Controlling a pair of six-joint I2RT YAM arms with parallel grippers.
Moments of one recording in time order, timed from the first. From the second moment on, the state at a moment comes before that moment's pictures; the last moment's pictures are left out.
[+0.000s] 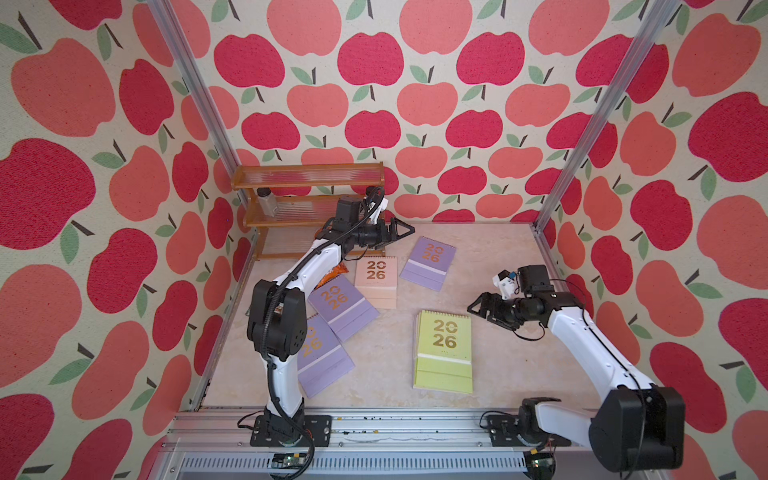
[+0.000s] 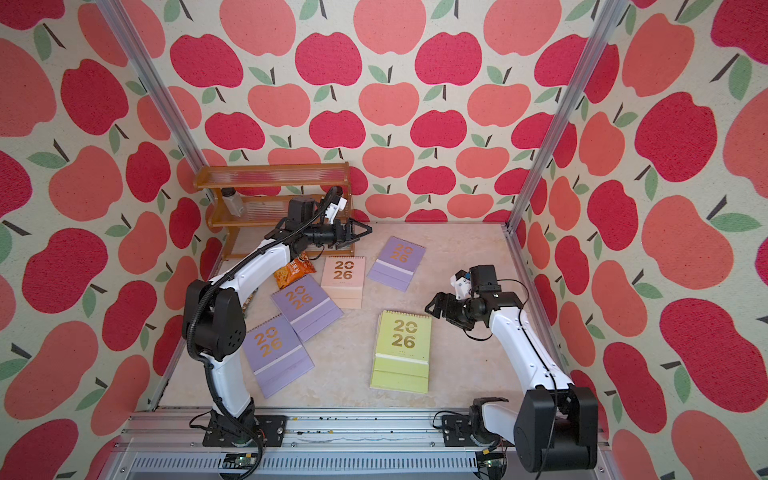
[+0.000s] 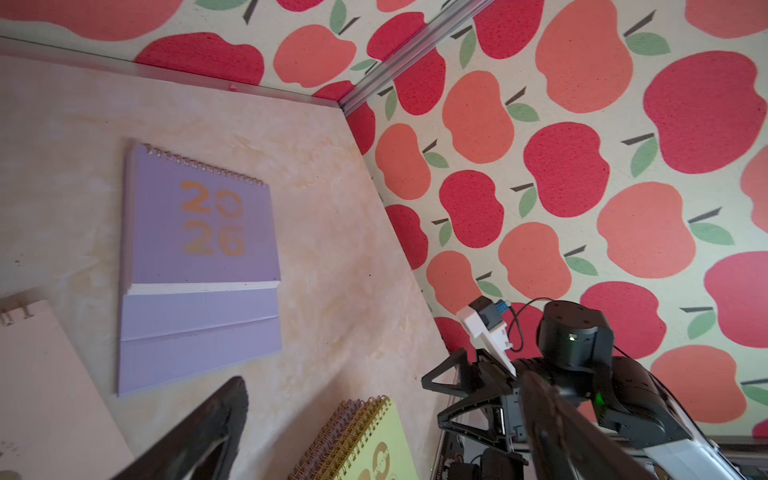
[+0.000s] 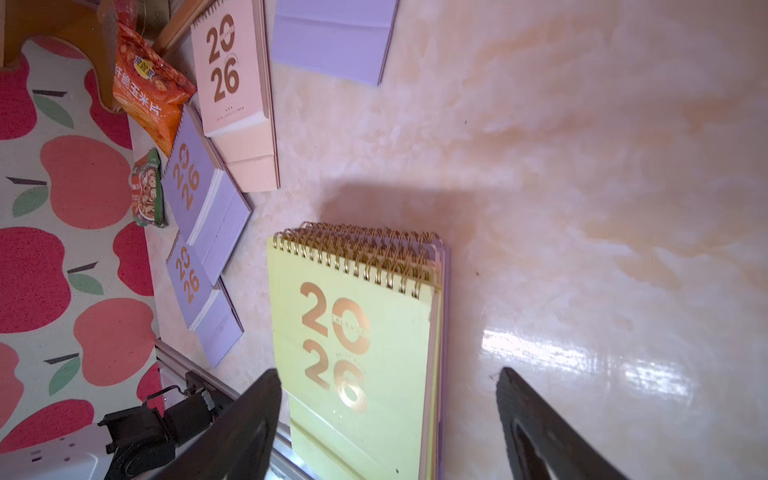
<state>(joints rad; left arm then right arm) -0.35 1.98 1.70 -0.24 0.84 -0.58 0.14 1.26 0.92 -0.77 -0.51 0.33</state>
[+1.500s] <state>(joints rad) -0.52 2.56 2.28 -0.66 0.23 -0.39 0.16 2.18 1.54 -0.35 -0.61 0.45</state>
